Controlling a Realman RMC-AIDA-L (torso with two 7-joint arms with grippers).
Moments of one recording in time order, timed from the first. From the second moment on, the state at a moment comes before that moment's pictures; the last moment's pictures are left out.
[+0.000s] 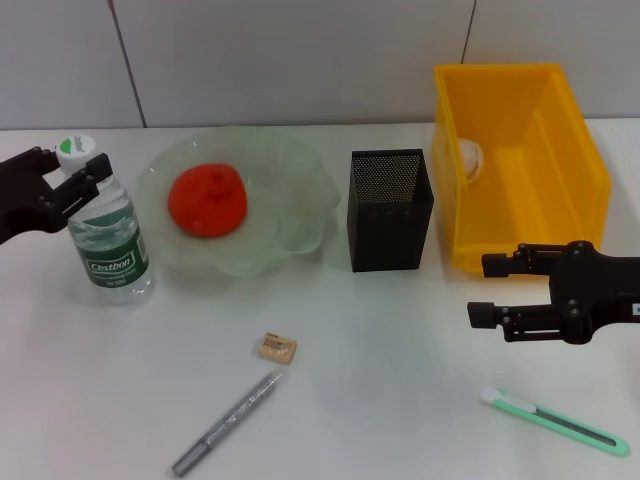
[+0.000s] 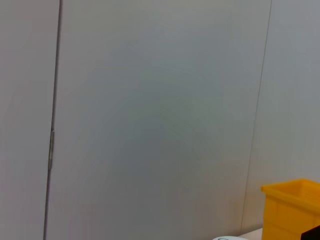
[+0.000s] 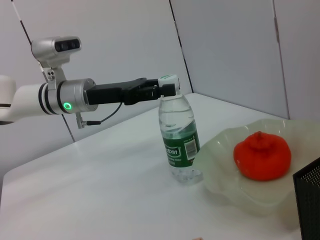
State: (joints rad) left arm -0.42 -2.05 0.52 0.63 1.70 1.36 -1.18; right arm 0.41 2.07 -0.82 -0.99 -1.95 -1.69 1.63
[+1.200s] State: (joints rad) left arm -0.40 -2.06 0.53 0.62 1.69 1.35 -1.13; right arm 0.41 2.07 -0.82 -0.99 -1.95 -1.68 1.62
